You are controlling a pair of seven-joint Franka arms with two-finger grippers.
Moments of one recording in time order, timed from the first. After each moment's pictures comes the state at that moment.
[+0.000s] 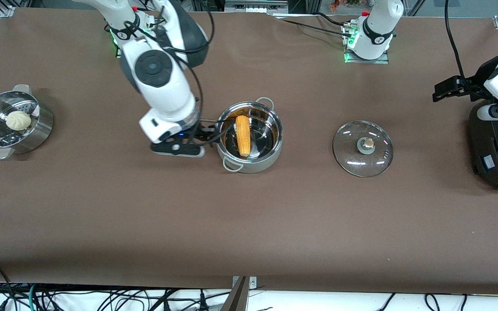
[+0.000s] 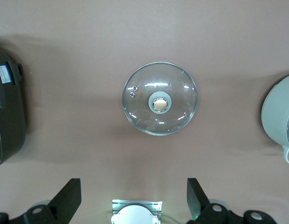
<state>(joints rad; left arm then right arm) -0.01 0.07 -0.01 -1.48 -0.02 1.35 -0.07 0.63 0.40 -0.15 -1.47 0.03 1.89 0.60</state>
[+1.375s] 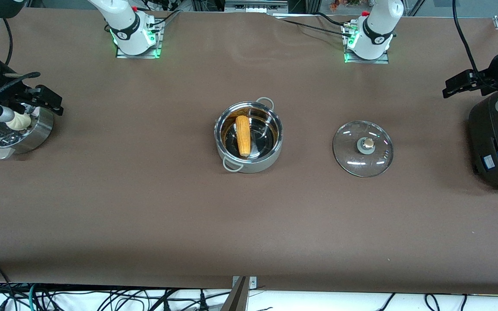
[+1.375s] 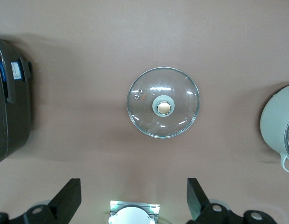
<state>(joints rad) 0.01 0.04 -0.01 -1.48 -0.02 1.35 -0.09 0.03 0.01 0.02 -1.64 -0.03 1.66 0.07</state>
